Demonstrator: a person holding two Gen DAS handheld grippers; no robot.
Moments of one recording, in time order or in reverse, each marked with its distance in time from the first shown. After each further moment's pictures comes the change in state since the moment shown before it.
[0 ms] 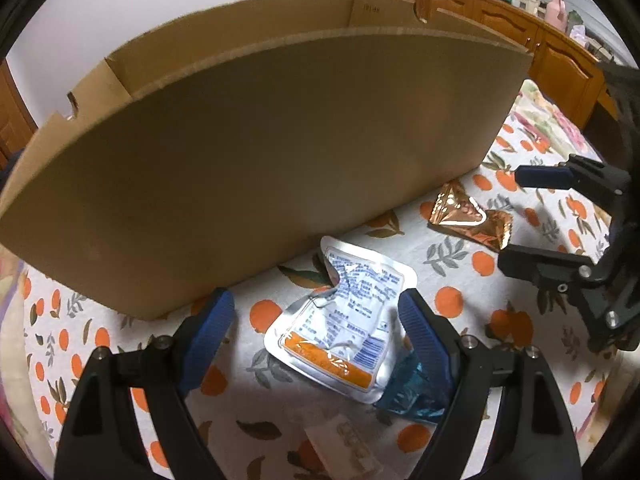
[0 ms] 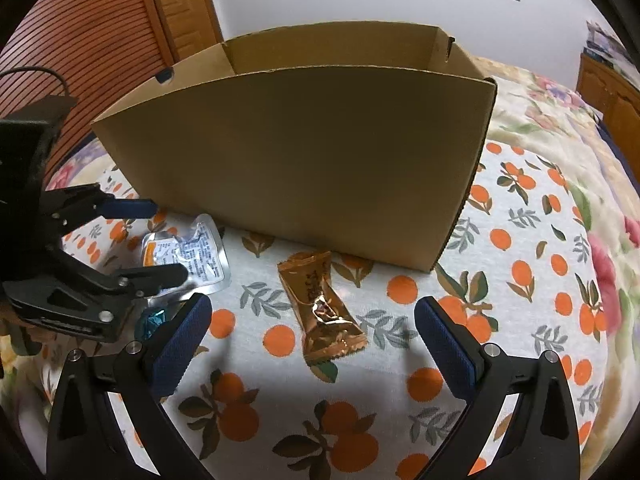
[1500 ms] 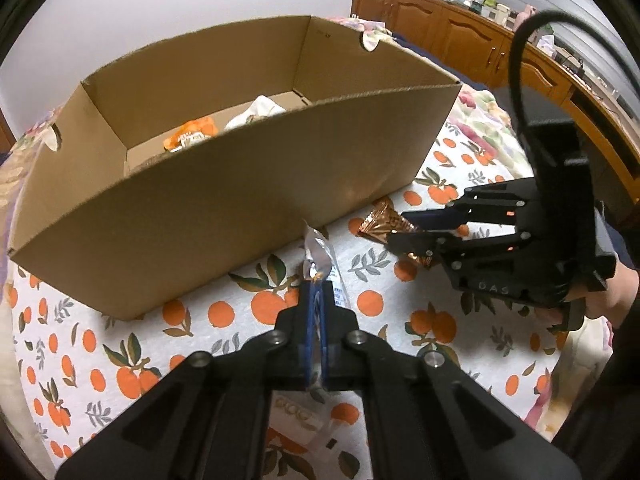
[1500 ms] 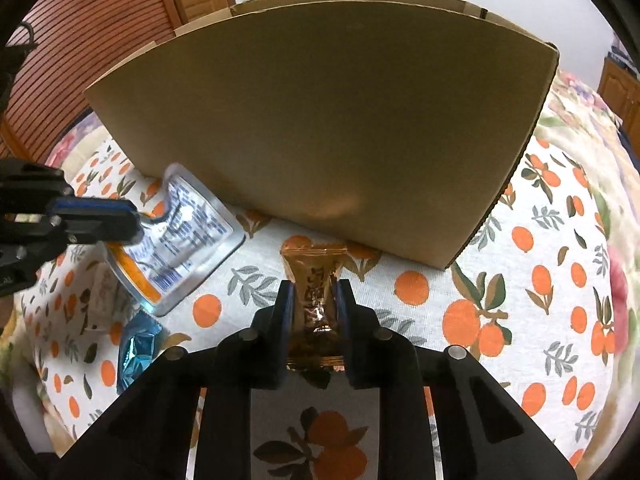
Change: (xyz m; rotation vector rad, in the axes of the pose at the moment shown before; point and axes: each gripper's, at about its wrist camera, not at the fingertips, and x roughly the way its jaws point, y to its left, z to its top) left arm -0.047 -0.017 0.011 0.017 -0.019 -0.147; right arm 0.024 -0.001 0.005 -0.068 0.109 0.027
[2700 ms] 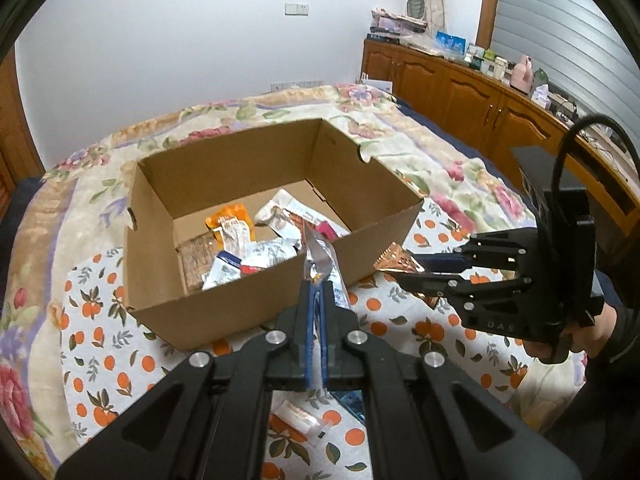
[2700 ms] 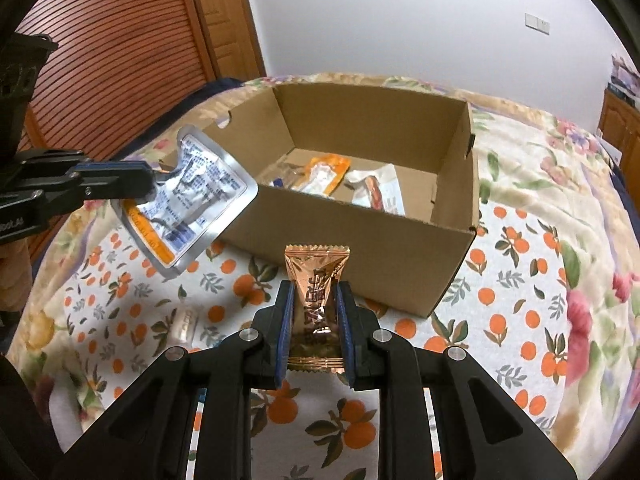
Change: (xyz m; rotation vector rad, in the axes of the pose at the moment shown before) left arm -0.101 -0.003 0.027 -0.035 -0.202 0.042; right arm -0.095 0.020 0.023 -0.038 -0.162 0.044
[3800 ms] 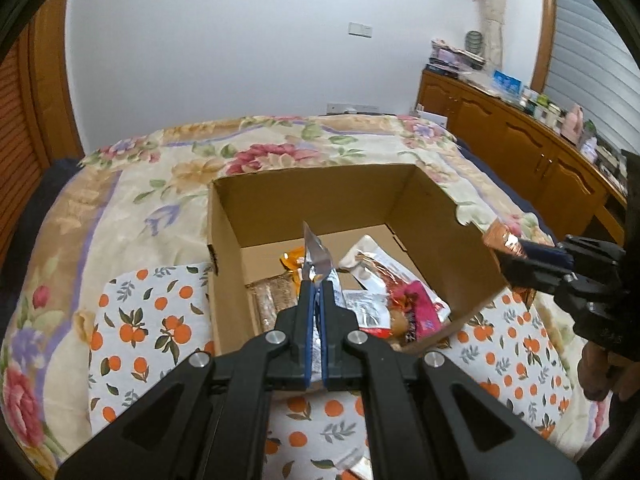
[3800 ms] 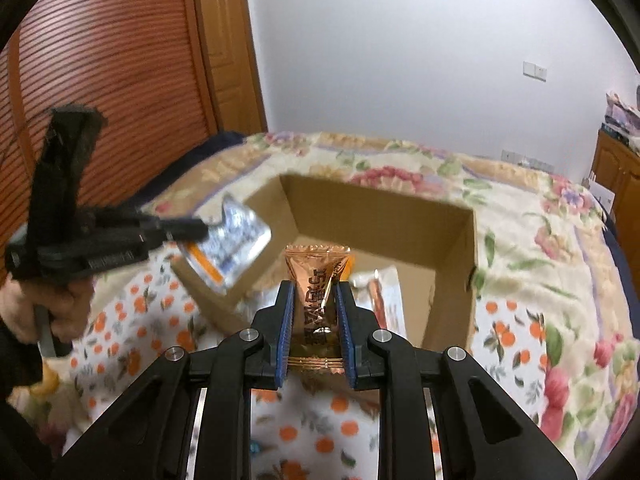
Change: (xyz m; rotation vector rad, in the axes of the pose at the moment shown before) left arm 0.024 0.091 0.032 -0.152 -0.072 0.113; right arm -0.015 0.019 0.086 -0.030 -0.172 -0.032
